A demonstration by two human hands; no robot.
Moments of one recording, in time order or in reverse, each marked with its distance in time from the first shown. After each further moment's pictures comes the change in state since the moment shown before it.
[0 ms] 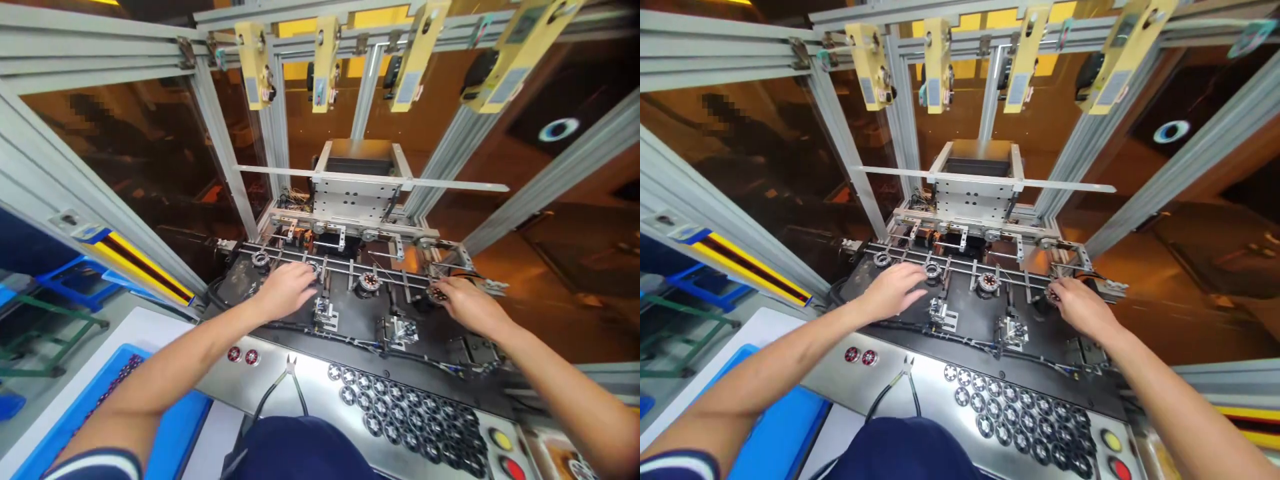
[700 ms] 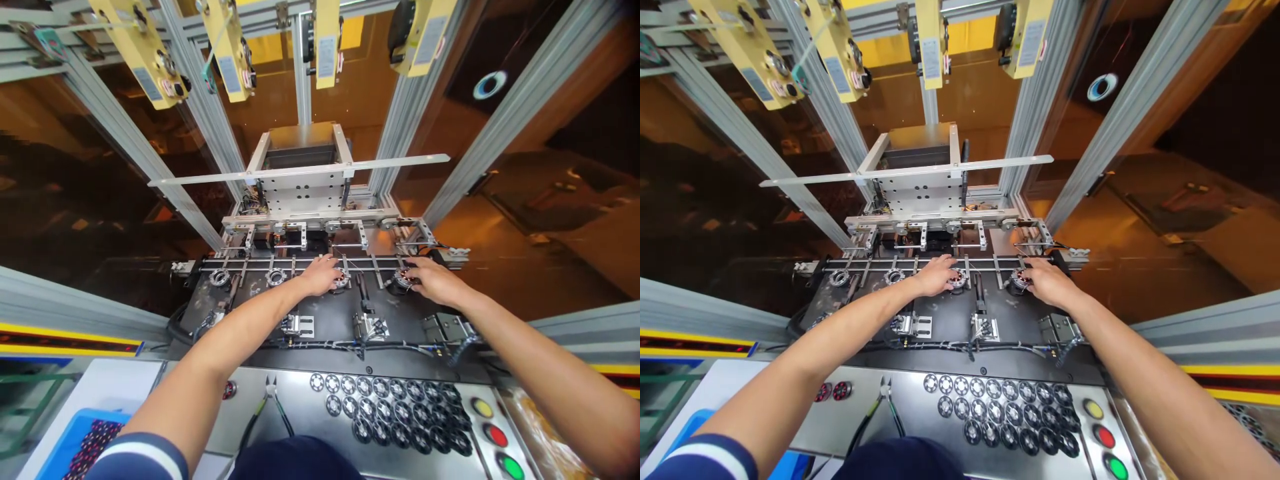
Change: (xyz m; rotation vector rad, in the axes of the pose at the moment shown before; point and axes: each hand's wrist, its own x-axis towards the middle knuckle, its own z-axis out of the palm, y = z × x) left_hand 0.180 0.033 0.142 0.022 -0.430 0.245; right_hand -0.011 0.075 0.064 0.079 -0.202 0.112
